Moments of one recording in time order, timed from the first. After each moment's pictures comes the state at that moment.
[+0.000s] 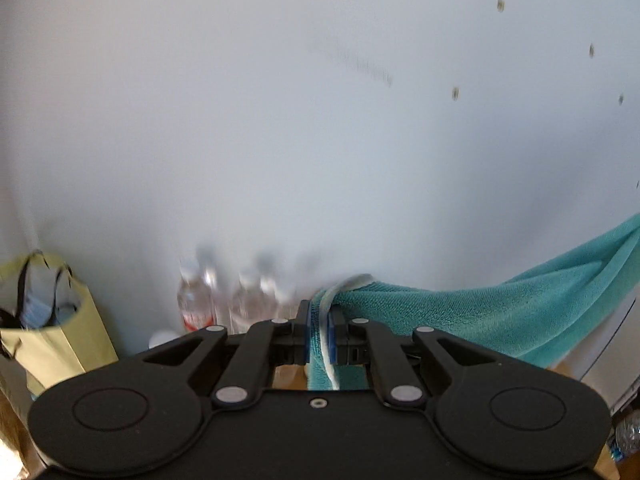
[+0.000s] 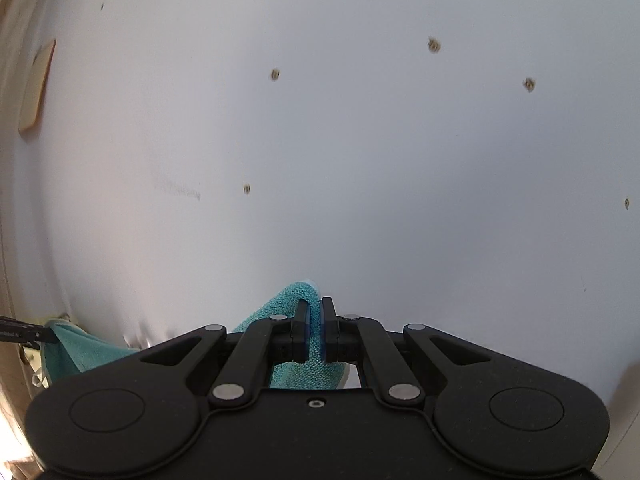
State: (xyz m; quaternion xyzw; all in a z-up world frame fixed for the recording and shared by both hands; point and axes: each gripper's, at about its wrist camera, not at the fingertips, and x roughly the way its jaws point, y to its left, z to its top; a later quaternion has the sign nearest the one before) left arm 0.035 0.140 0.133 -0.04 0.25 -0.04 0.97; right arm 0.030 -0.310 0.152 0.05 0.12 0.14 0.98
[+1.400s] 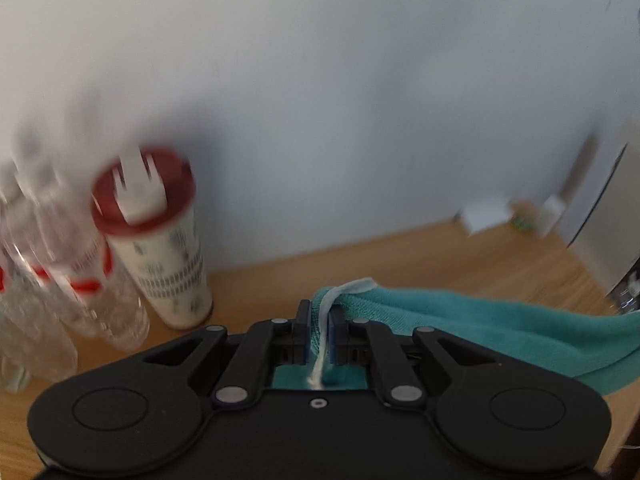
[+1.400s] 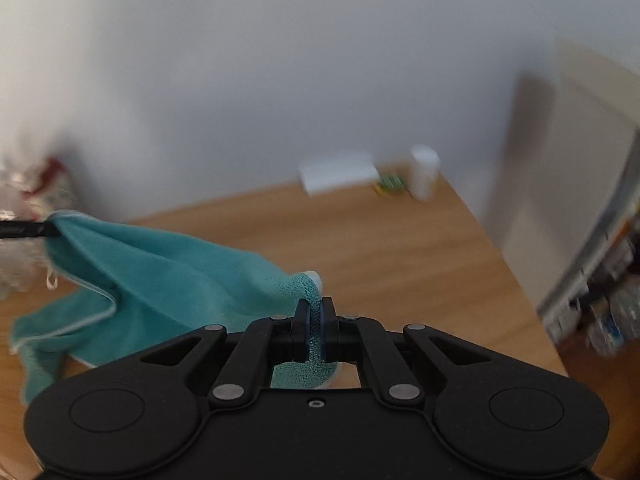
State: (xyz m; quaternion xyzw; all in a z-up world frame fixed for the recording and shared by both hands) left arm 0.189 0.014 -0.105 0.06 0.42 -0.18 0.89; right arm 0.013 -0.340 -0.109 0.10 0.42 -0.10 0.90
